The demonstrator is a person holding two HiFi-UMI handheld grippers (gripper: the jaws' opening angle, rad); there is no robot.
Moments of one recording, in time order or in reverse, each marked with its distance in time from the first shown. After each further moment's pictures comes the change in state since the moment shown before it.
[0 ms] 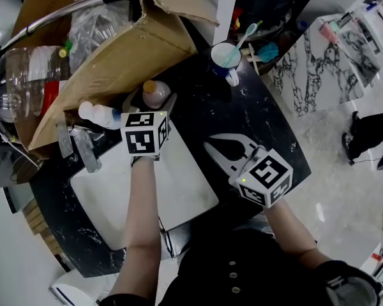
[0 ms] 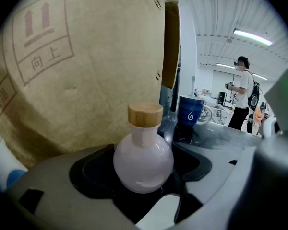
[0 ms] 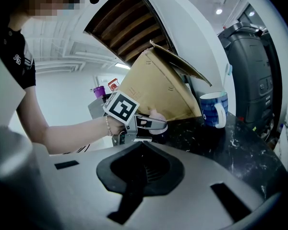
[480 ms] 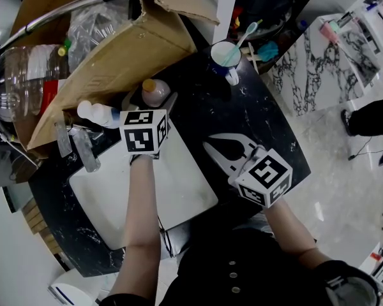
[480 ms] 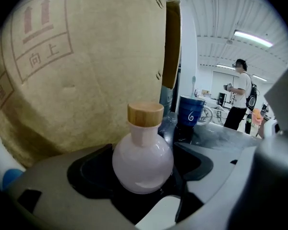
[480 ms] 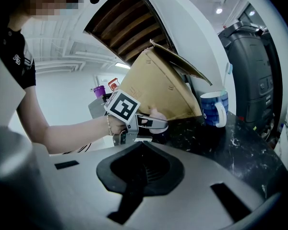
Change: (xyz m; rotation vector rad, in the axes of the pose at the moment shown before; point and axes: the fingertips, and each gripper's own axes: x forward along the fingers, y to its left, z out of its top) left arm 0.001 0.001 0.001 -0.011 -0.001 -0.005; right arm 0.001 0.001 0.000 0.000 0.006 0.002
